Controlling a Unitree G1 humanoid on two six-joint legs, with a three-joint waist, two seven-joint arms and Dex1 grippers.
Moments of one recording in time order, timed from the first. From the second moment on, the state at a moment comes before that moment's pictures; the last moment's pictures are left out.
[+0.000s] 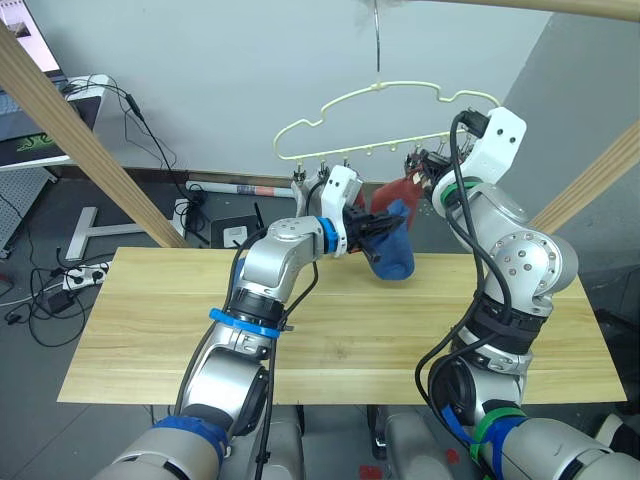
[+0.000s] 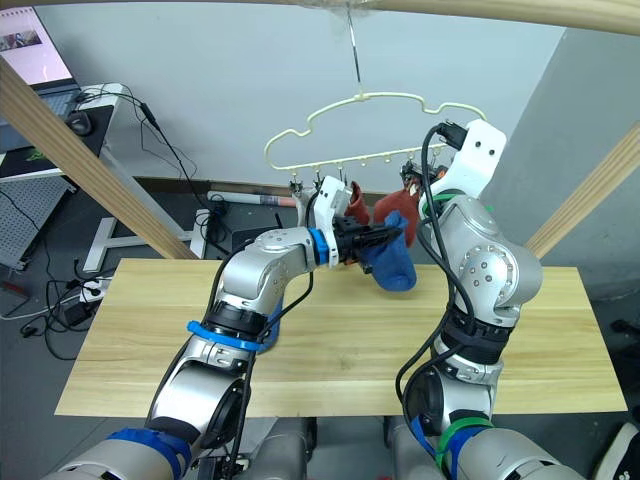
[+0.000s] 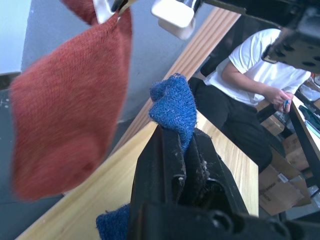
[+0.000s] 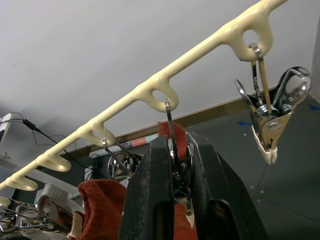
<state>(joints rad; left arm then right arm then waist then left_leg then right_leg) -0.88 0.09 -0.11 0.37 -0.26 0.55 -0.77 -0.89 0.13 -0.41 -0.34 0.42 1.17 -0.35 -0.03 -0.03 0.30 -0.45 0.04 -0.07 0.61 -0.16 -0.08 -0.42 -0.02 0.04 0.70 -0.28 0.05</state>
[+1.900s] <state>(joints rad) -1.04 0.00 -0.05 0.61 -0.26 0.41 -0.75 -0.89 0.13 -0.40 -0.34 0.49 1.16 -0.42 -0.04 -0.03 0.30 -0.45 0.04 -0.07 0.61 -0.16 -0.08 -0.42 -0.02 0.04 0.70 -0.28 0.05</state>
